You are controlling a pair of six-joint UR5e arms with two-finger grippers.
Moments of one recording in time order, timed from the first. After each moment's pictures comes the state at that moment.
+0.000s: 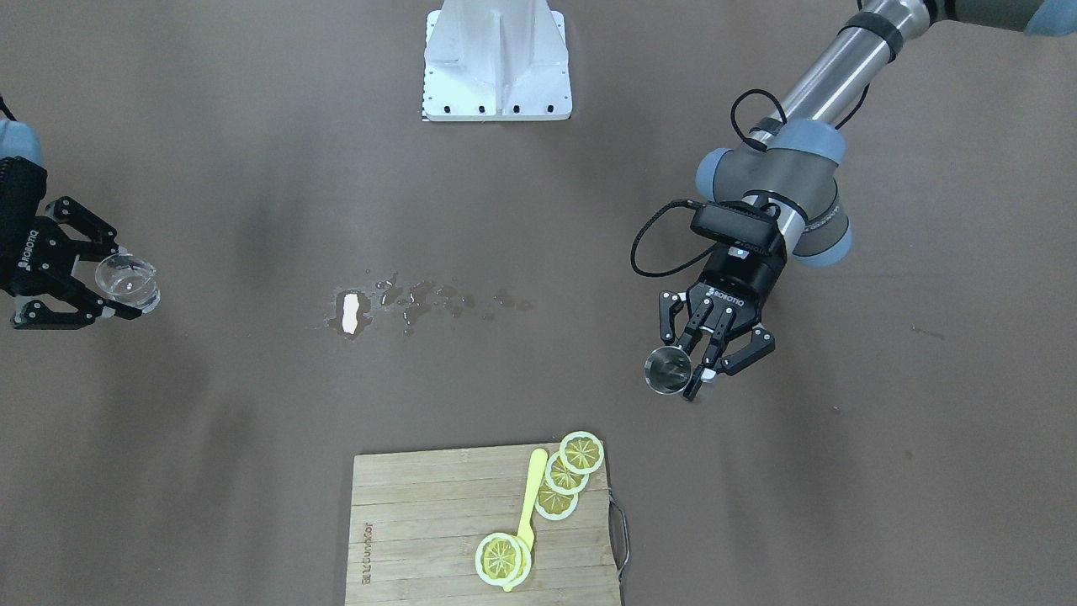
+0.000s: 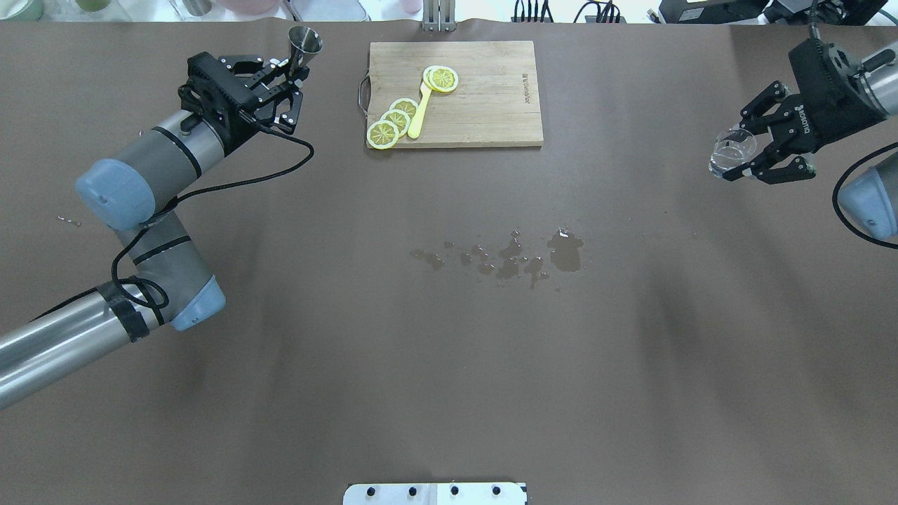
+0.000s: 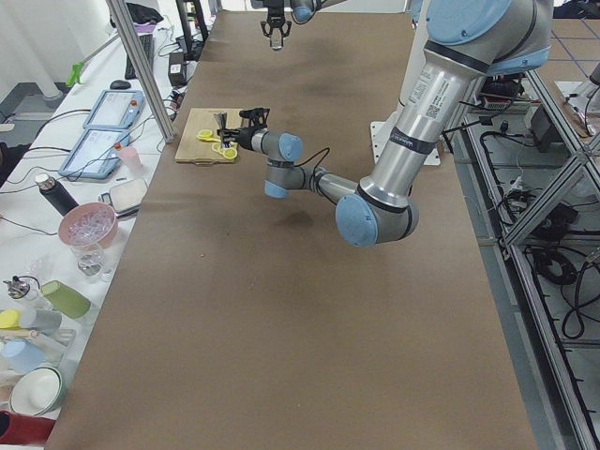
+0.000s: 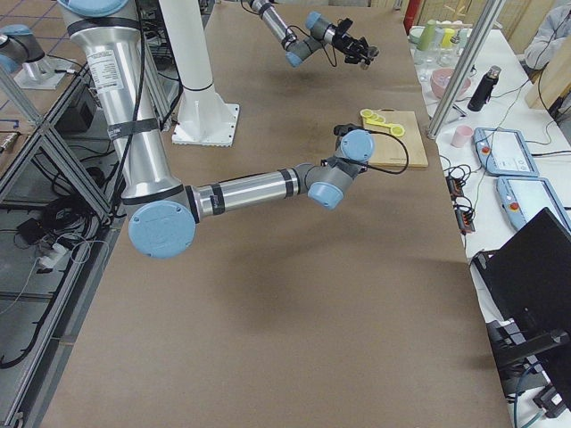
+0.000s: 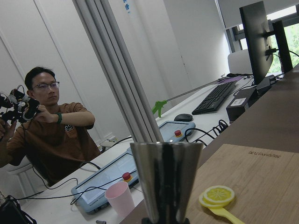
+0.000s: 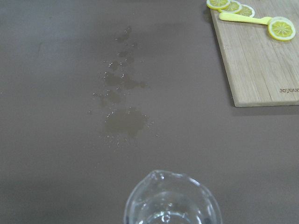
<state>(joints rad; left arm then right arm) -0.73 -2.09 -1.25 -3.14 -1.29 -0.22 1.18 -1.34 1.52 -0.75 2.66 -0.50</state>
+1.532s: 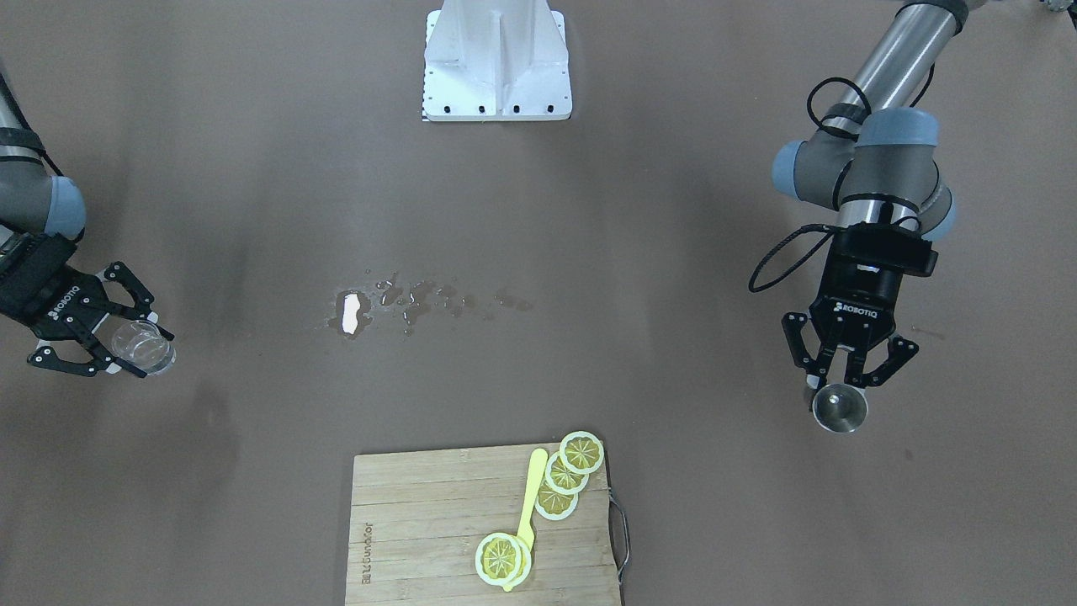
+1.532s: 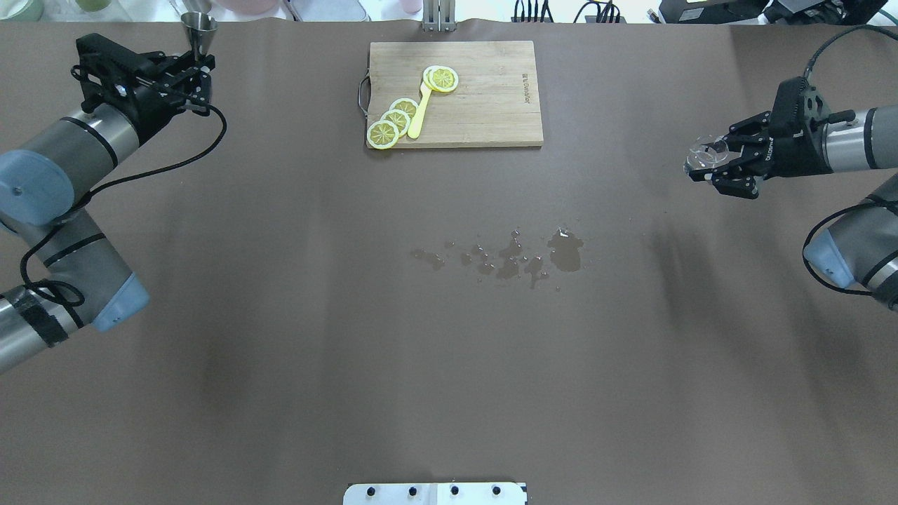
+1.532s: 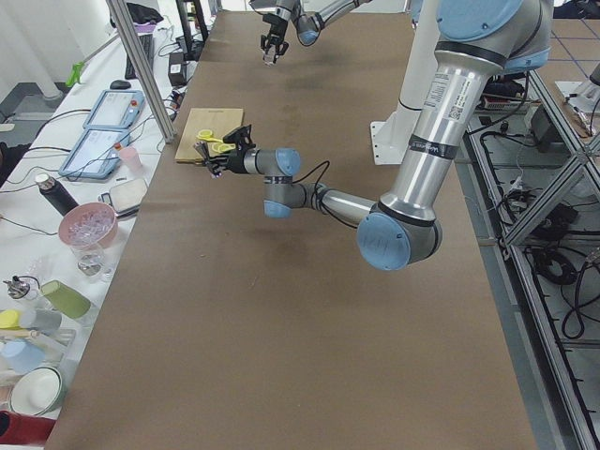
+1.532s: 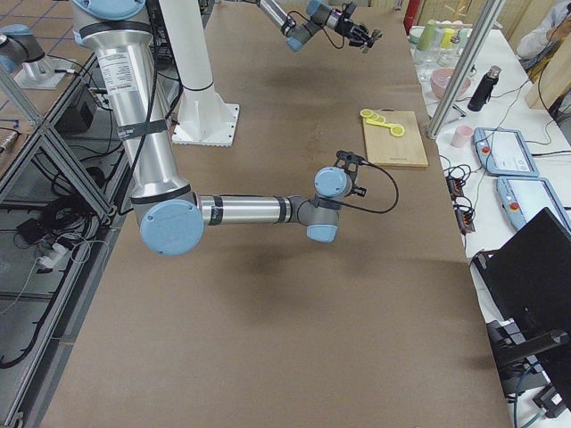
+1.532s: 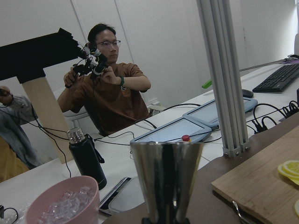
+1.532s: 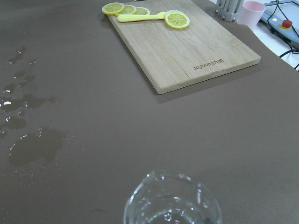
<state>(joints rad) -0.81 -1.90 -1.37 -2.99 -1.24 -0.55 1.04 -1.34 1.29 -0.13 2.26 0.14</state>
